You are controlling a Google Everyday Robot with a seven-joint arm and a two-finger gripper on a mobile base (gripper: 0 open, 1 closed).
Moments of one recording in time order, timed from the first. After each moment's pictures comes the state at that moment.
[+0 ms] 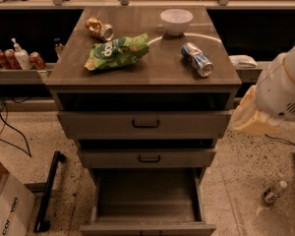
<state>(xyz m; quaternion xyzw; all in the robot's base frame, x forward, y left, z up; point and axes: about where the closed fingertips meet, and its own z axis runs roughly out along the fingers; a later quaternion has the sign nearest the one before) 0.403 -0.190 0.903 -0.61 0.77 0.03 0.16</state>
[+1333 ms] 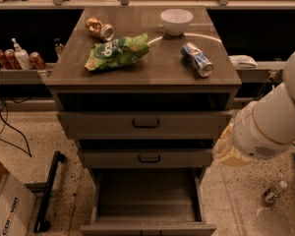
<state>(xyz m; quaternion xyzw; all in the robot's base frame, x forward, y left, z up) 0.391 -0.175 0.813 -0.61 0.77 0.05 0.16</state>
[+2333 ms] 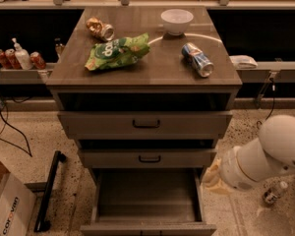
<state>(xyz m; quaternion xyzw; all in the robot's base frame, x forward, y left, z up) 0.393 -0.178 0.667 -0.62 0.76 0.12 0.18</state>
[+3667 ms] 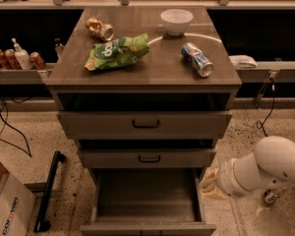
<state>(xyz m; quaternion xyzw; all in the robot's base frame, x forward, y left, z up) 0.406 -0.184 0.593 -0.59 0.76 0.15 0.21</state>
